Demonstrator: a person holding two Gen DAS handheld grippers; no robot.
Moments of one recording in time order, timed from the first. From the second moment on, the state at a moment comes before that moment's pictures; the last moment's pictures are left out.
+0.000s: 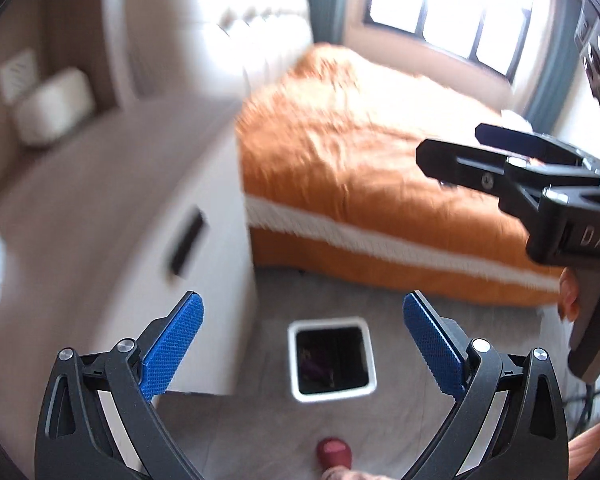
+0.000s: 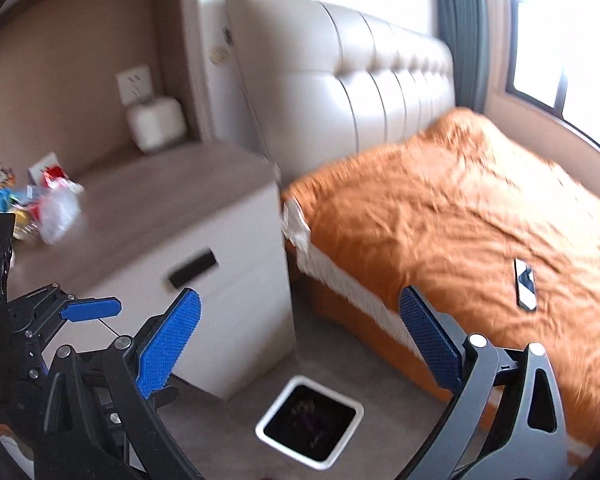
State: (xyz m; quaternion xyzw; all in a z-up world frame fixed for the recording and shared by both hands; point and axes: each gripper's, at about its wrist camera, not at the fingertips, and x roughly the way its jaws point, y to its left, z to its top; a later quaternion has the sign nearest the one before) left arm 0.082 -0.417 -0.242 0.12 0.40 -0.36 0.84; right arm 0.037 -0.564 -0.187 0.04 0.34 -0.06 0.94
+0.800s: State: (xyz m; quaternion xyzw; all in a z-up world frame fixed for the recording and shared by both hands) left arm 0.115 -0.117 -0.160 0.04 0.35 -0.07 0.93; right arm 0.143 -0.301 -0.108 -0.05 0.27 0.19 0.94
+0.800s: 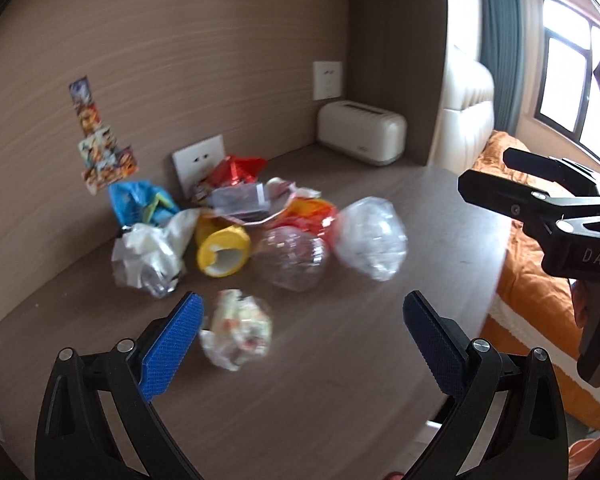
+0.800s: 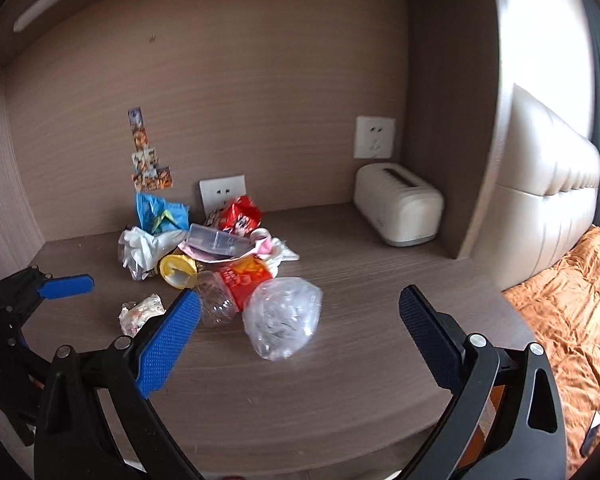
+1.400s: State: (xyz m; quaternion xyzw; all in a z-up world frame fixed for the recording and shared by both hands) left arm 0.166 -0.068 -0.241 0.01 0.46 -0.14 0.88; right arm 0.236 -0.251 -0.199 -0.04 0.40 0.16 0.90
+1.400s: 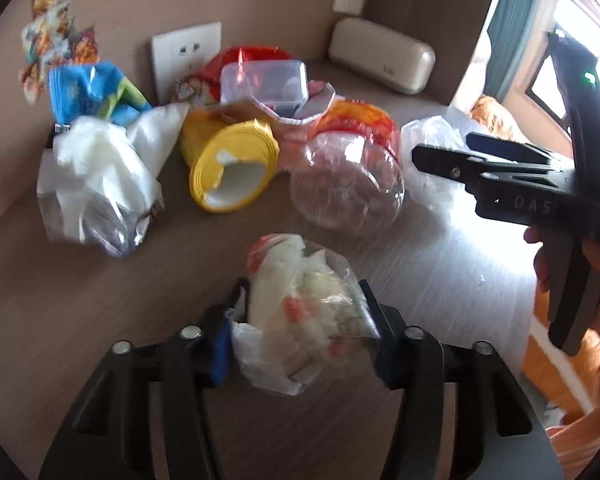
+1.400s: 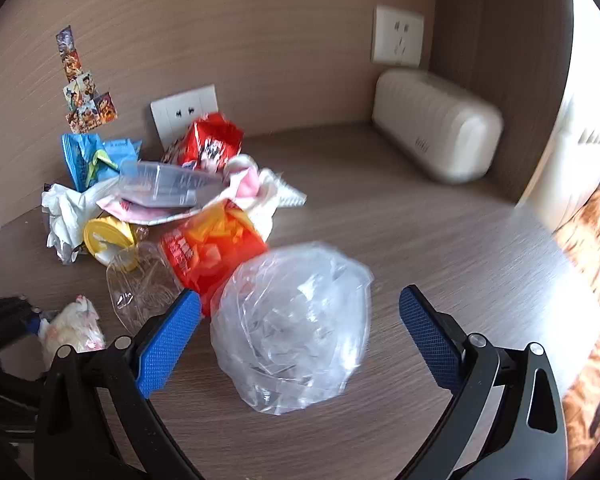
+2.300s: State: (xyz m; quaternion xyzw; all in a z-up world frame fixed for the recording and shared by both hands) left arm 0.137 -0.196 -0.146 0.07 0.37 -0.27 0.89; right arm 0.131 -0.359 -0.082 0.01 0.30 0.12 0.95
